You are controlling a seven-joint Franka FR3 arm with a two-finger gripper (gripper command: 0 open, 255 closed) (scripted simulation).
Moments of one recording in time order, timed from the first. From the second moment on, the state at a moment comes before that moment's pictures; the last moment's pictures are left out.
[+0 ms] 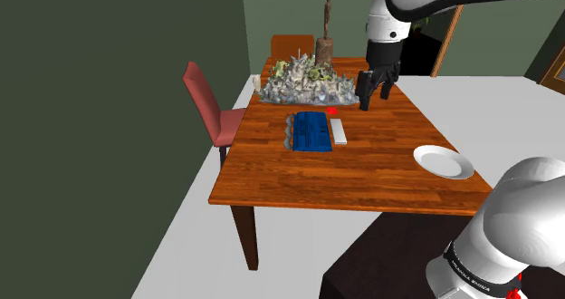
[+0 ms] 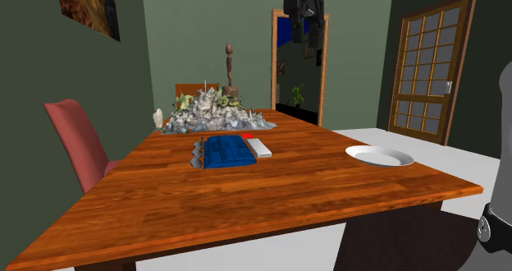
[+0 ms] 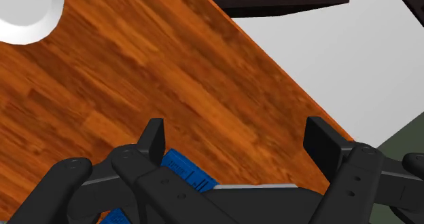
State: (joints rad) arm -0.02 -0.62 0.00 -2.32 -0.04 1.66 0.02
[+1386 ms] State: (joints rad) arm -0.15 0.07 -0.11 -2.06 -0.02 2.11 0.21
